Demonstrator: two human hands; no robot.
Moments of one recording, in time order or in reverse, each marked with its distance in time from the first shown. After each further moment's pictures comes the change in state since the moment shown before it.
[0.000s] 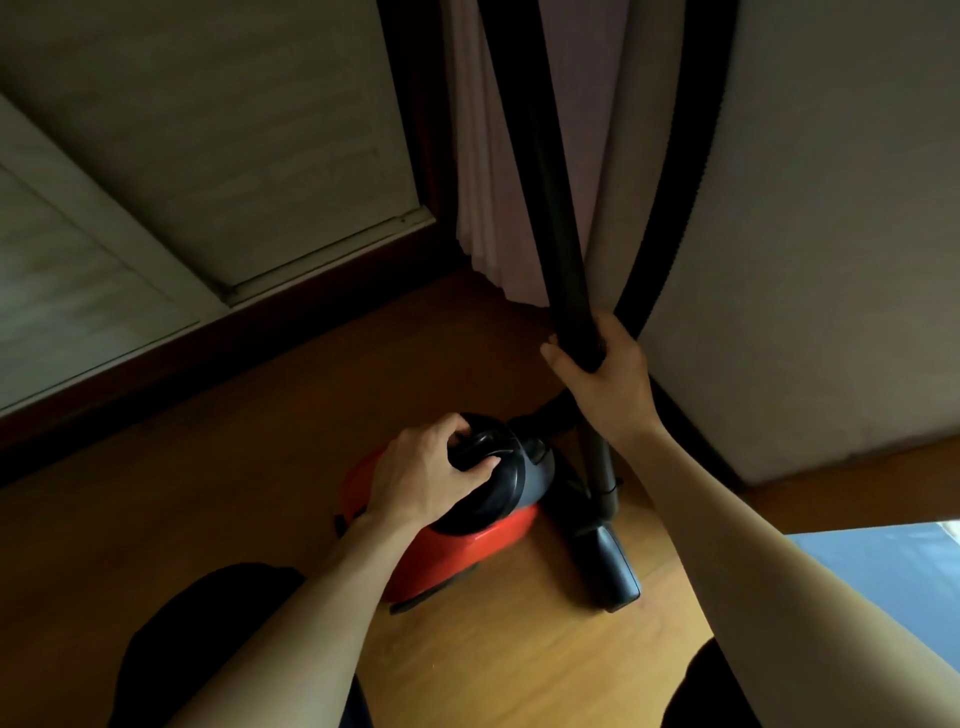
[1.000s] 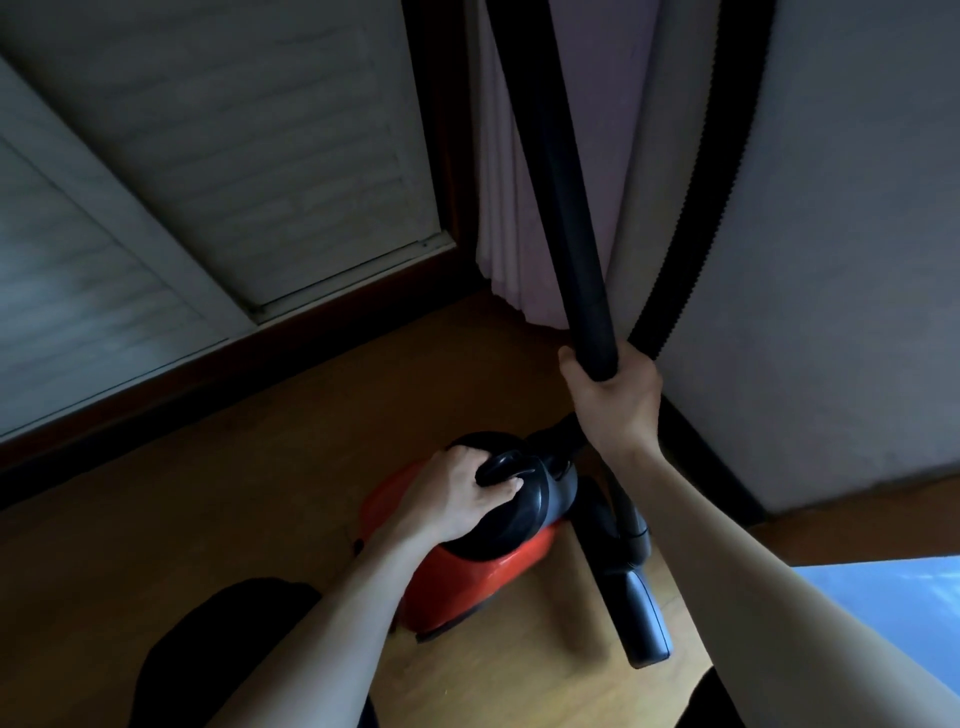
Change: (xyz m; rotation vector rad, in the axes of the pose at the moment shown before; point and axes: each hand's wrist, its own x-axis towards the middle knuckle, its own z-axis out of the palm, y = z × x) left_hand 0.004 0.003 -0.005 -0.185 -0.235 0.038; right_hand -0.005 -0.026 0.017 0.015 0.196 0.043
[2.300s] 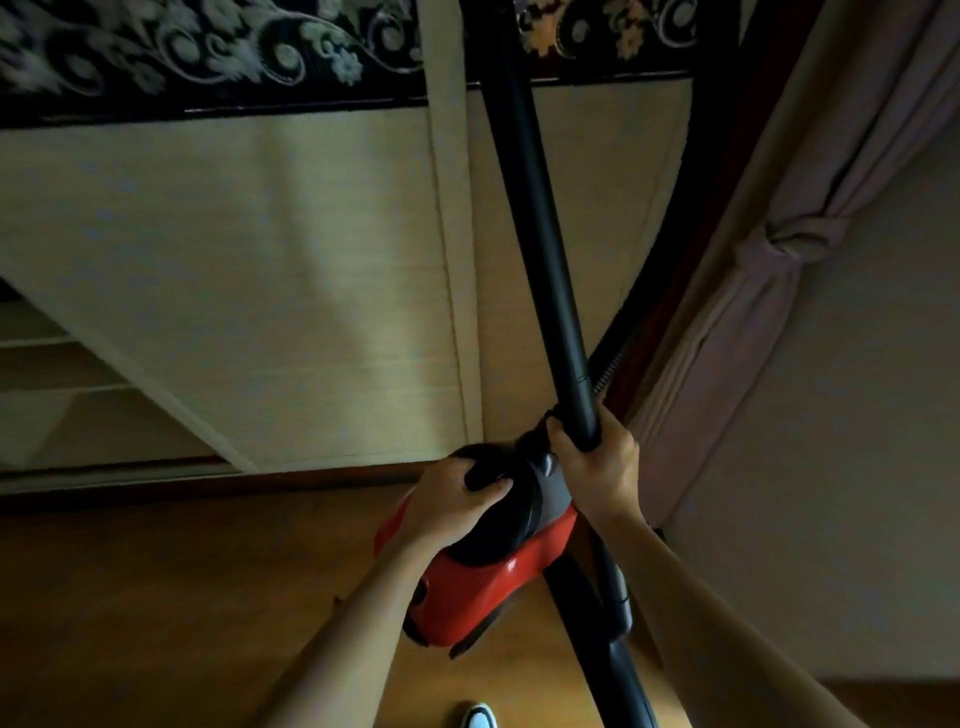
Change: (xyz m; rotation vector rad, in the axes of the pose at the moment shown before) left_hand -0.372 0.334 -0.518 -0.208 0.523 -0.272; right_hand -0.118 -0.692 -0.076 -0.013 -0.344 -0.254
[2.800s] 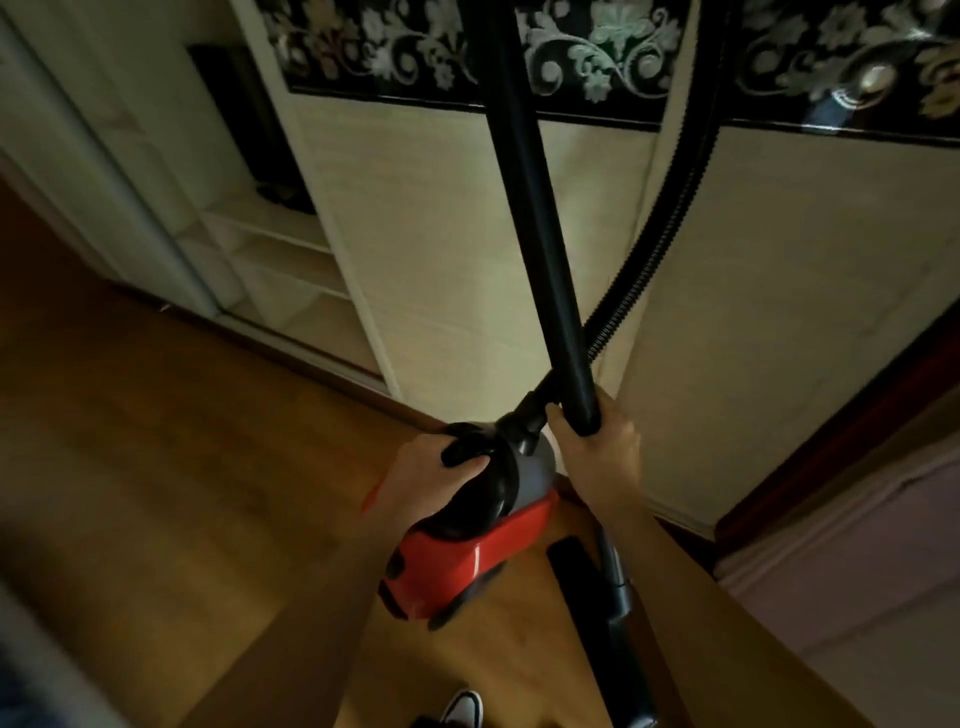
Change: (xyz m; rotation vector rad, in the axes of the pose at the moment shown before) left_hand -0.077 0.003 -0.048 0.028 0.458 -0.388; right_hand 0.023 -0.045 0.049 0.148 -0.485 -0.276
